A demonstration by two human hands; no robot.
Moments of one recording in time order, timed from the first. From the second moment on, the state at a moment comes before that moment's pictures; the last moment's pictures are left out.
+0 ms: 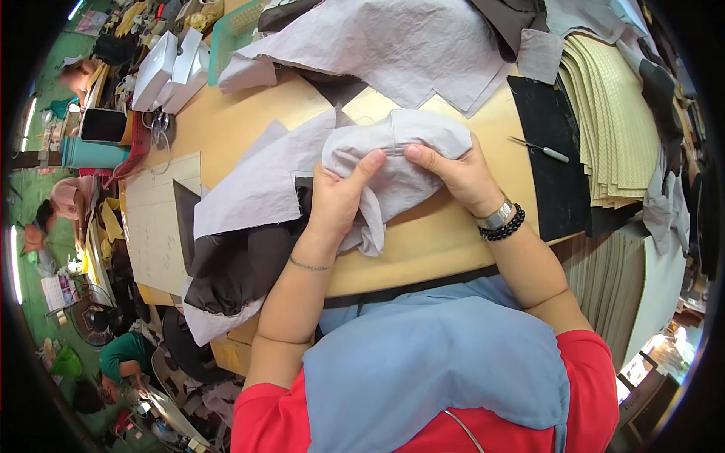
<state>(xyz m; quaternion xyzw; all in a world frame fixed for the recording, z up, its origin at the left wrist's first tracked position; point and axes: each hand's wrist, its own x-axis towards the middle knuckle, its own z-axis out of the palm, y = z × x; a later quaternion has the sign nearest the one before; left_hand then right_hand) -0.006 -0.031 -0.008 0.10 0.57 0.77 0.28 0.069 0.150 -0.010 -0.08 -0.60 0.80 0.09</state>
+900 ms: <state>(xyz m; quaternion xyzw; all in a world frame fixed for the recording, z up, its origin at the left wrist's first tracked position) -0.001 -0.032 -0.006 0.16 0.56 0.78 0.23 0.069 0.143 -0.005 -0.06 -0.63 0.77 0.10</state>
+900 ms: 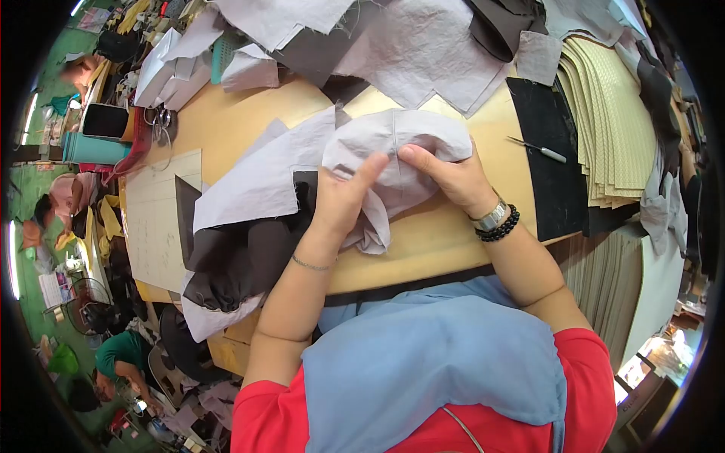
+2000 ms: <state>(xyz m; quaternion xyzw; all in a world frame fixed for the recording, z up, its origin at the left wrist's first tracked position) 0.008 -0.020 -0.005 0.04 0.45 0.84 0.28 0.069 0.134 -0.012 -0.09 -0.56 0.82 0.11</state>
